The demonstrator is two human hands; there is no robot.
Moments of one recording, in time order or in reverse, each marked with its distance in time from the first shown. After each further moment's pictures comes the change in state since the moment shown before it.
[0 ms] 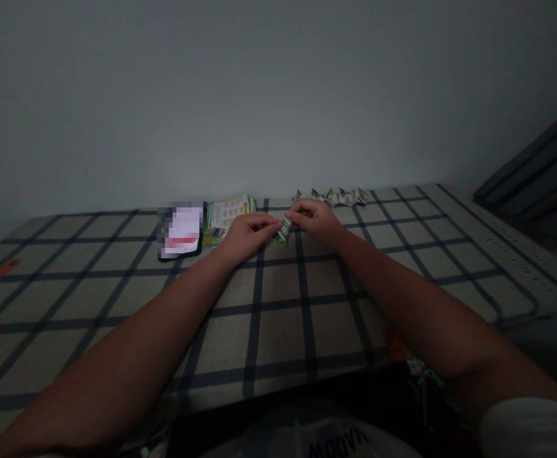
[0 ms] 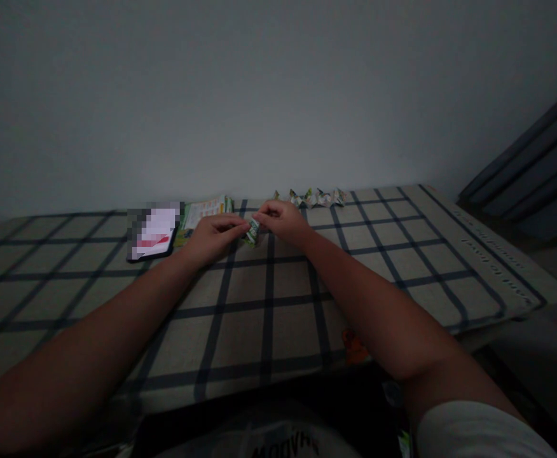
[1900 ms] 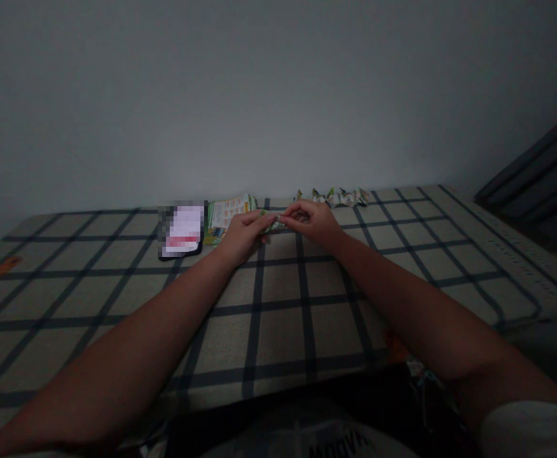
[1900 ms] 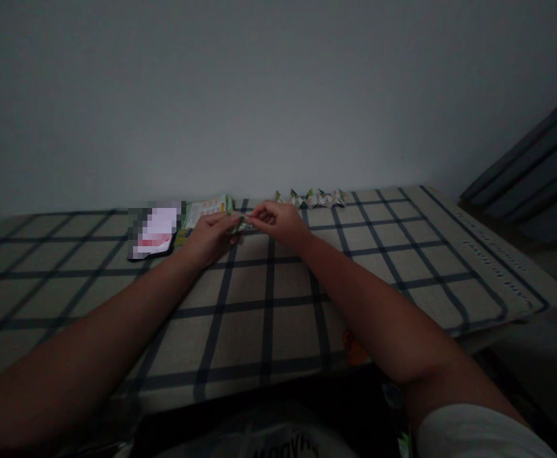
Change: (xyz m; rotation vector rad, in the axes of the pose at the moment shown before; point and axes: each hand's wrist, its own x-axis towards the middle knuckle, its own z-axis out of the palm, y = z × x) left_hand 0.000 -0.007 0.006 -0.434 0.096 -0.220; right_hand -0.003 -0.002 0.006 -0.140 0.059 -0.155
